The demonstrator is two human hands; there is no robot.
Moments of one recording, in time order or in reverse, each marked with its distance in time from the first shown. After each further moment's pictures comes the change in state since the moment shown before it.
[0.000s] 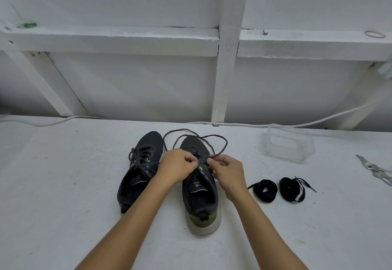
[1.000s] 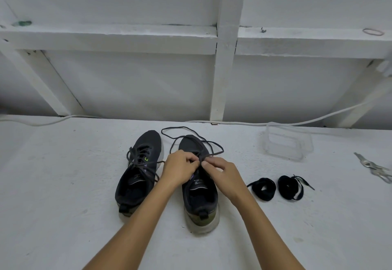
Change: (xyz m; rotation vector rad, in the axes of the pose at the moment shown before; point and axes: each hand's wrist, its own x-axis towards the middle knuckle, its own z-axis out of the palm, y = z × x) left_hand 0.006 -0.004 0.024 -0.053 0.036 -0.027; right_hand -0.016 -0.004 -0.010 -0.295 -0.210 -0.162
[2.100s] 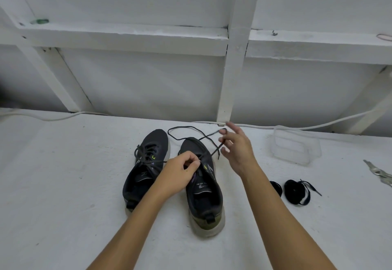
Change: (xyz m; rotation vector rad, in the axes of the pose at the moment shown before) left_hand -0.040 -0.007 -0.027 -0.253 -0.042 0.110; right_hand 0.054 -0.045 -0.016 0.668 0.139 0.168
